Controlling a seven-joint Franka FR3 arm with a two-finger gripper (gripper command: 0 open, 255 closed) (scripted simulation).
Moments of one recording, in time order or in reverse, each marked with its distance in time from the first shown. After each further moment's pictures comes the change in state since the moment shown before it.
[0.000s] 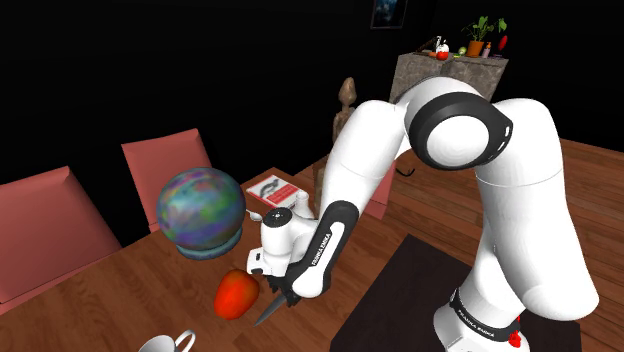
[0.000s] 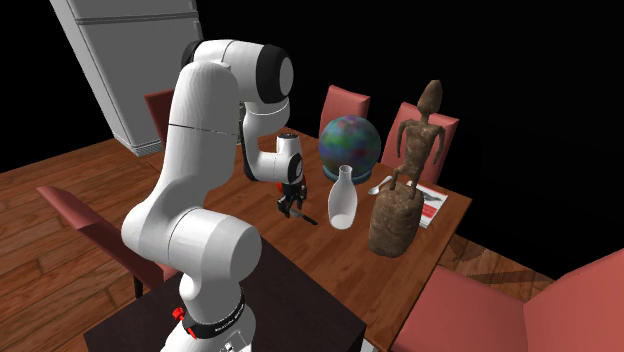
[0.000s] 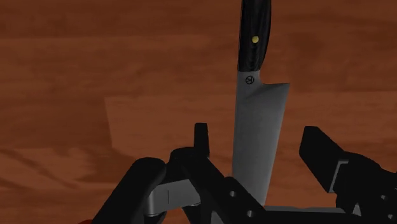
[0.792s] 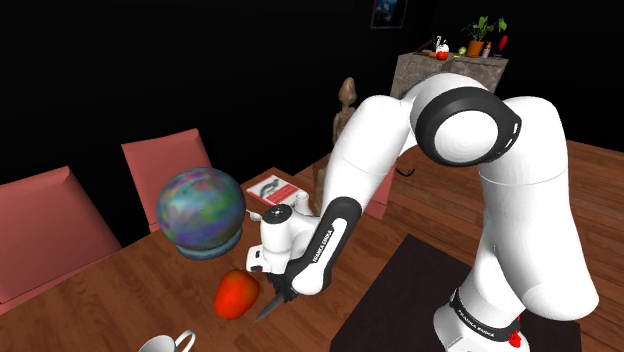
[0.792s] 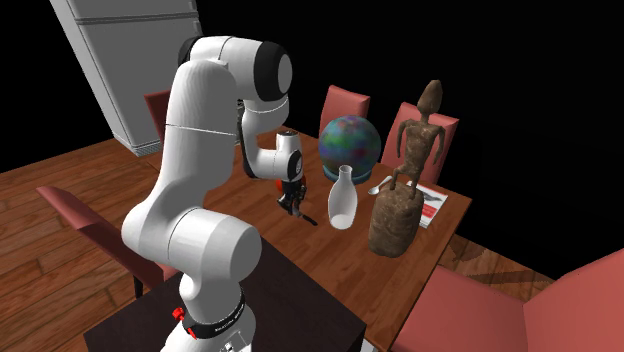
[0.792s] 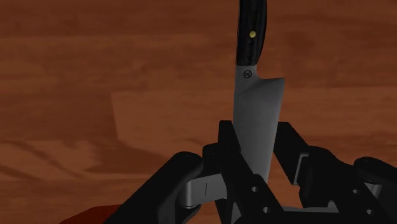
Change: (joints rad) arm -0.003 -0.030 0.004 -0.009 0.003 -0.021 -0.003
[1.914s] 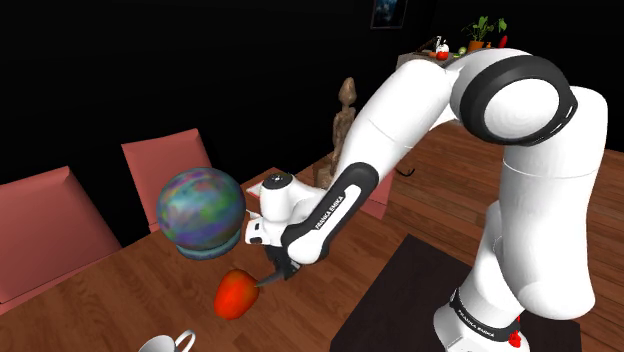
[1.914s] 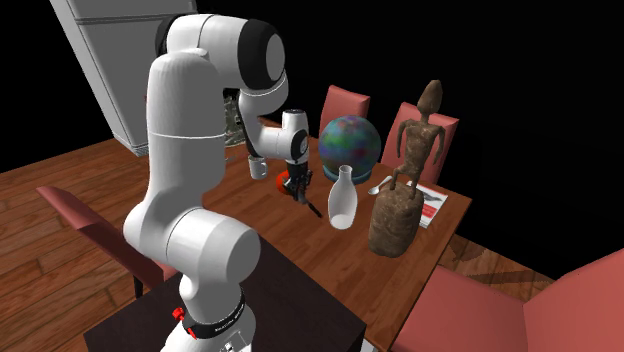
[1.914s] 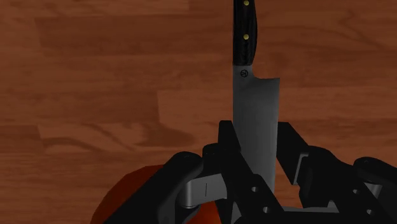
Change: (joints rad) arm -0.056 -0.189 0.016 -0.019 0.037 -0.170 -0.077
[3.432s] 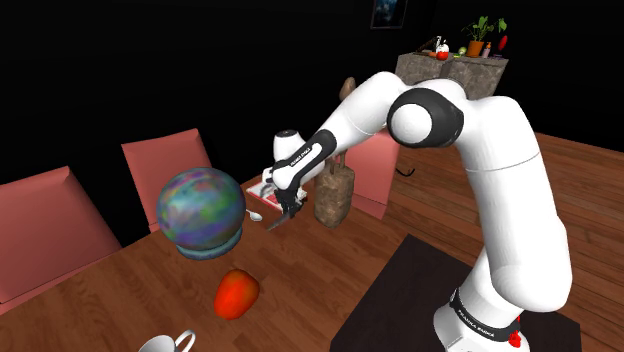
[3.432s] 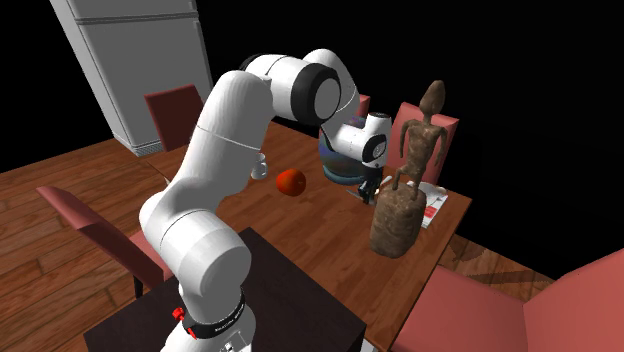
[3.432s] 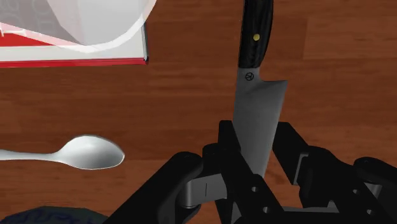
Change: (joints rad) arm -0.342 0.307 -0.072 0.508 0.061 -0.191 -0.463
